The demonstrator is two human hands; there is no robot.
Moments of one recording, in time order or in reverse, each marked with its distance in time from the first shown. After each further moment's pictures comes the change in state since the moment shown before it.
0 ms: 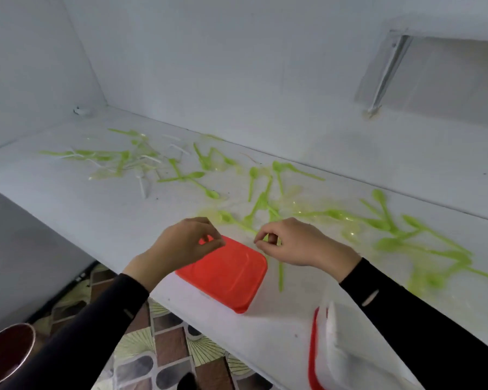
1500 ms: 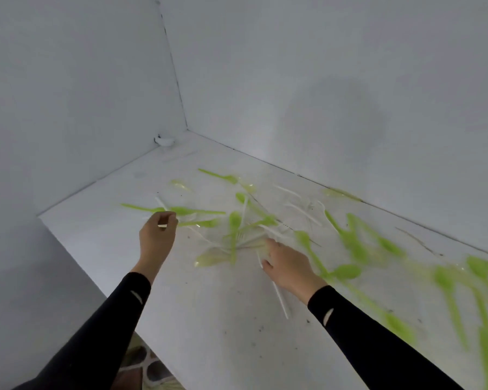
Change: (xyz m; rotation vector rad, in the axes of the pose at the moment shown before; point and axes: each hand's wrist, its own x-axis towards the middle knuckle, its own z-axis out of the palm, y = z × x) left_hand 0.132 -0.524 -0.158 -0.525 0.673 -0.731; right_hand 0.491 -0.208 0.108 -0.101 -0.041 0.076
